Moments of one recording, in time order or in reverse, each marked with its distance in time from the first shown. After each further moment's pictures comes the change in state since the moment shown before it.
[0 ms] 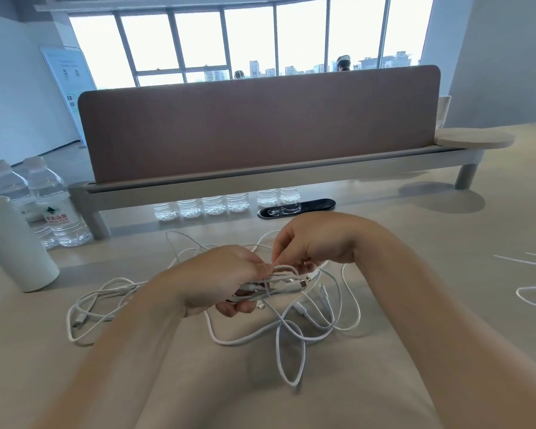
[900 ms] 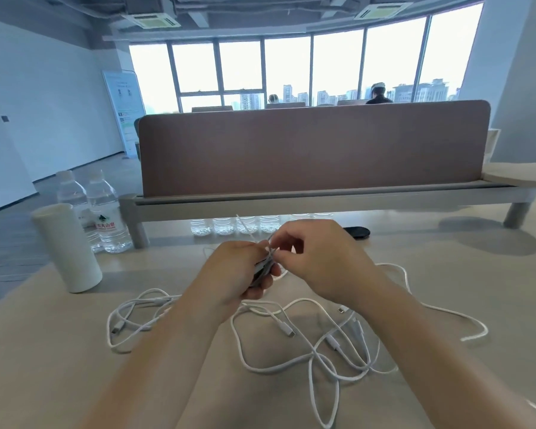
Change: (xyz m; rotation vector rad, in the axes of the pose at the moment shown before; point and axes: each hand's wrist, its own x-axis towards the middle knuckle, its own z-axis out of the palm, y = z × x) left_hand 0.012 -0.005 -0.023 -0.518 0.421 0.143; right_hand 0.005 -0.039 0.037 -0.277 0.618 -0.414
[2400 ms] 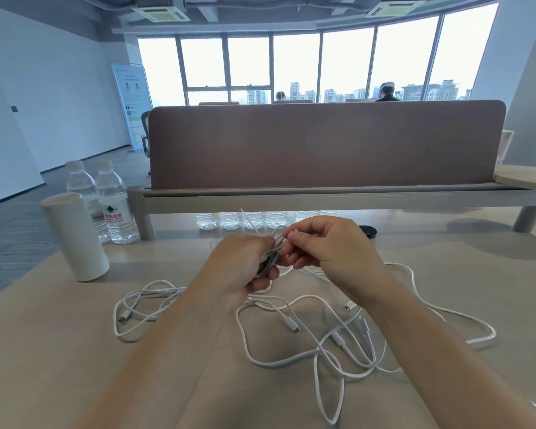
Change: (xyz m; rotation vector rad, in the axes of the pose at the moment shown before) left_hand 0.004 0.000 -0.001 -0.087 0.064 -0.039; right_hand 0.003 0.008 0.010 0.750 0.053 0.231
